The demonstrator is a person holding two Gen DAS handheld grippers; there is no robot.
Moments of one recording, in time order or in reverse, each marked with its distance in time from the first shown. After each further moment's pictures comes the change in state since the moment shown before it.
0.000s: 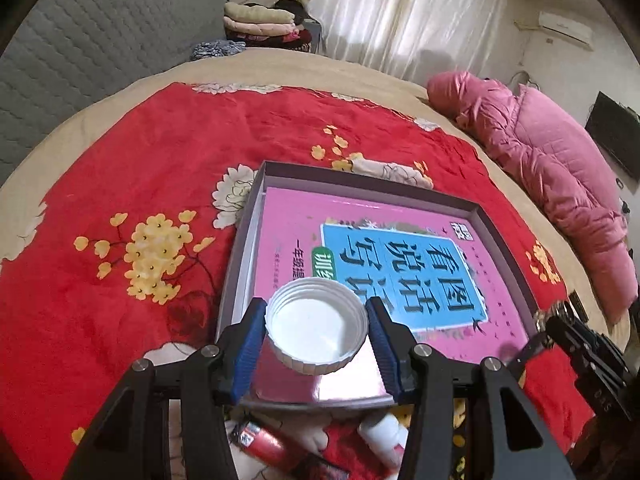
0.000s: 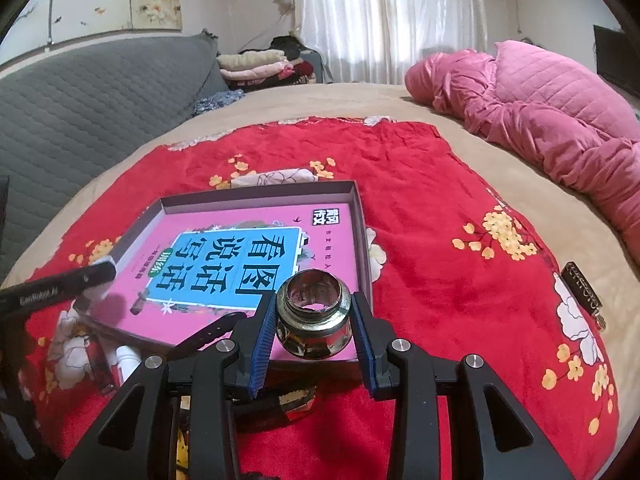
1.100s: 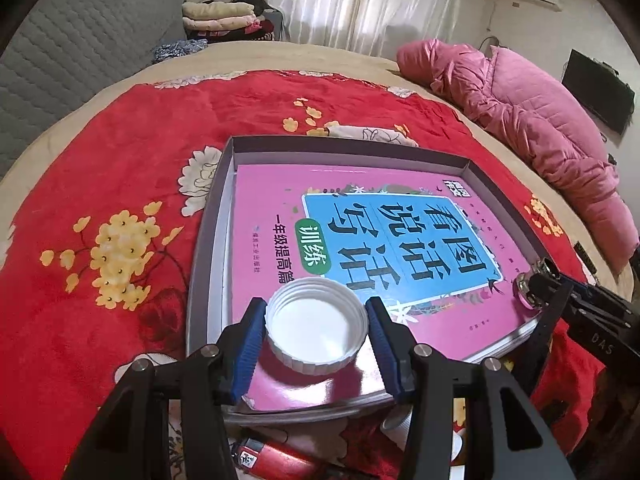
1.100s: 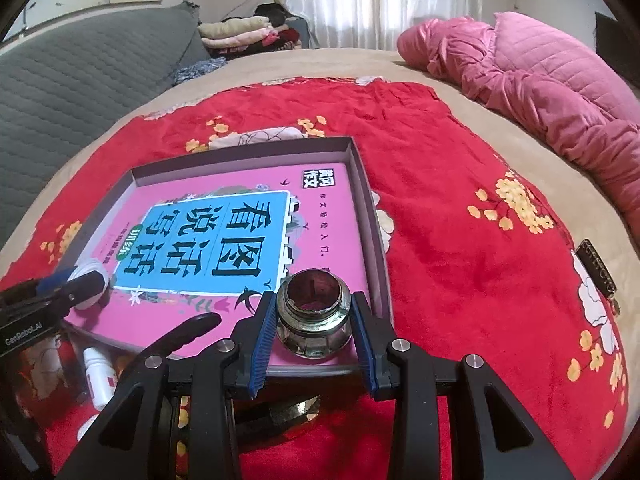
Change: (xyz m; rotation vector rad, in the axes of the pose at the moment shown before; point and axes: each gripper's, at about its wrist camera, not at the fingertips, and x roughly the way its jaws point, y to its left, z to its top) left arm 0.030 -0.007 -0.014 0.145 0.052 -0.043; right arm 0.047 0.006 -0.005 0.018 0.122 -0.058
